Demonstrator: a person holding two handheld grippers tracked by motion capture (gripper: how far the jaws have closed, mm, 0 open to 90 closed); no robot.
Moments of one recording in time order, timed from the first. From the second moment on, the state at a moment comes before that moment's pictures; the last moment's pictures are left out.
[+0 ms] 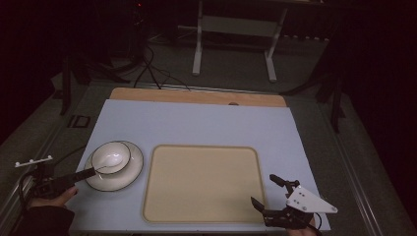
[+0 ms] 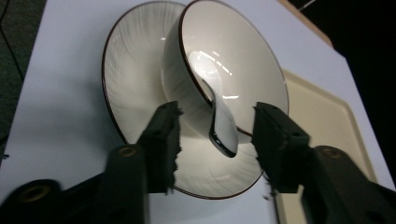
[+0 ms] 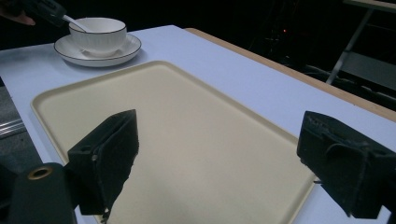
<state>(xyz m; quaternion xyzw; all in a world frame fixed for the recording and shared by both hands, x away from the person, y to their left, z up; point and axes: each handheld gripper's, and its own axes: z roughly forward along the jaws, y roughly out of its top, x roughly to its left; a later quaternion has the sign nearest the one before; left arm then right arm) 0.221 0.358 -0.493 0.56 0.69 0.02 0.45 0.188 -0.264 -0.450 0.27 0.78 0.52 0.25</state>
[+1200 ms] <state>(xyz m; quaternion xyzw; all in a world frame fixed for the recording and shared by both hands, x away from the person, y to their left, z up) 0.229 0.348 -0.488 0.59 0.68 0.02 0.44 0.189 -0.263 -0.451 0.26 0.78 0.51 0.25</state>
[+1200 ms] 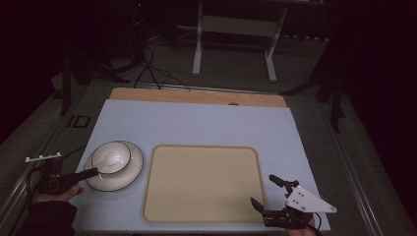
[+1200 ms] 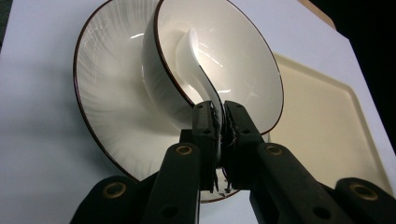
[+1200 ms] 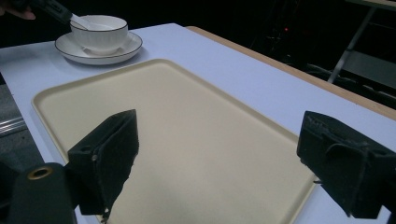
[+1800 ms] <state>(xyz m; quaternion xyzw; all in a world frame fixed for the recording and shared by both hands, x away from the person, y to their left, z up) 0.223 0.342 -0.479 0.60 0.67 0.04 0.44 0.190 -0.266 -0.450 0.27 0.77 0.52 0.25</state>
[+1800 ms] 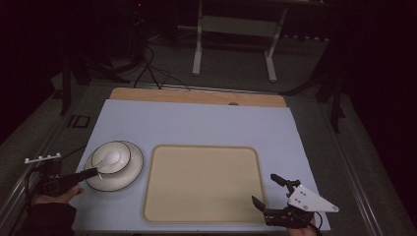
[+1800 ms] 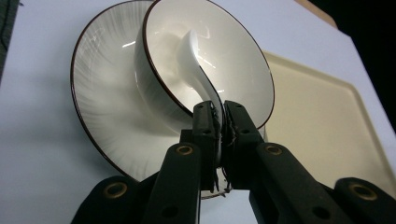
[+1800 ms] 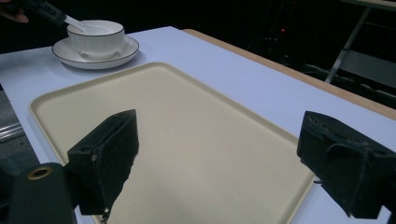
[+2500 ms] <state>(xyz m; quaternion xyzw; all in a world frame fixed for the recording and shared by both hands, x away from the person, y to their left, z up) 0.210 0.328 -0.450 0.61 0.65 0.07 0.45 0.191 -0.269 -0.450 0.28 0.77 0.52 0.25</state>
